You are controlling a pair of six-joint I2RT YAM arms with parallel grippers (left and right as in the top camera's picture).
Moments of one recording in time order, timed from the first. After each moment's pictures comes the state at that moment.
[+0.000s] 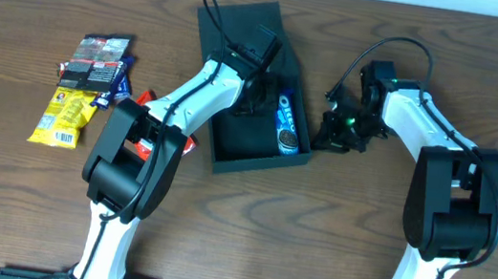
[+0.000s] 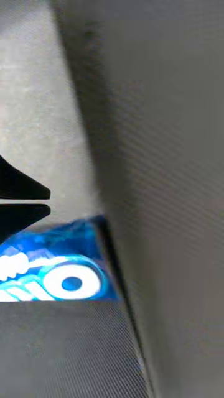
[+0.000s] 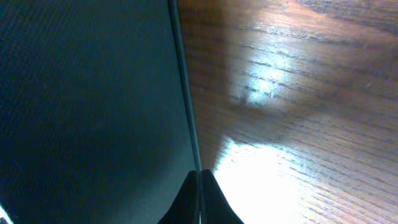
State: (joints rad) left arm -0.49 2.16 1.63 -0.67 0.22 -0.62; right arm 0.12 2.07 1.38 -0.92 -0.56 0.02
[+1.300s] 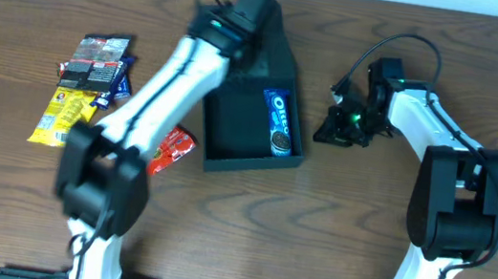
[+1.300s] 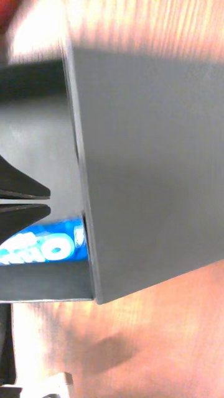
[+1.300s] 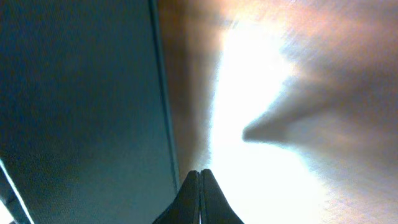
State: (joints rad) left arm -0.43 1.99 1.83 -0.93 -0.03 -0.58; right arm 0.09 2.07 1.39 -0.83 -0.59 0.02
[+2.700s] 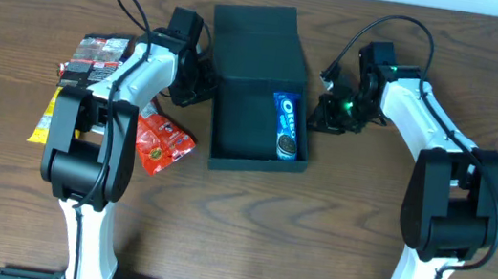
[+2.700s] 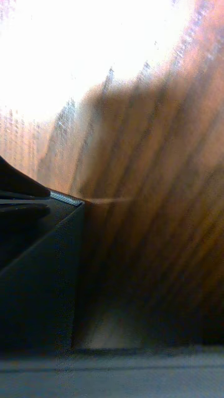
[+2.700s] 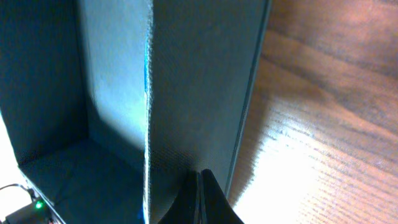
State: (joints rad) left arm -0.20 2.12 1.51 -0.68 0.31 -0.65; right arm 0.15 2.07 1.49 -0.91 -0.60 -0.01
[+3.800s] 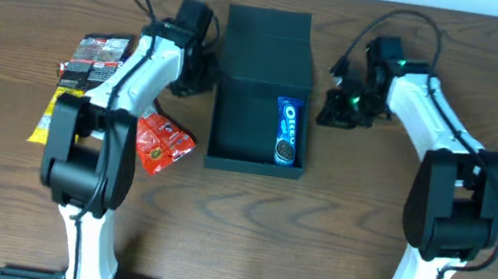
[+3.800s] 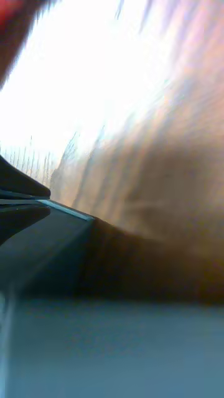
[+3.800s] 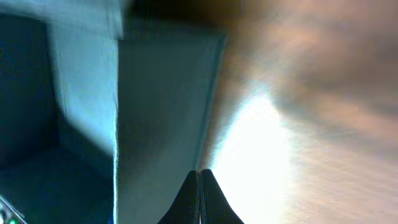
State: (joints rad) left arm -0.23 2.06 1.62 -0.81 0.11 -0.58; right arm 0.11 2.07 1.57 -0.94 -0.49 0.00
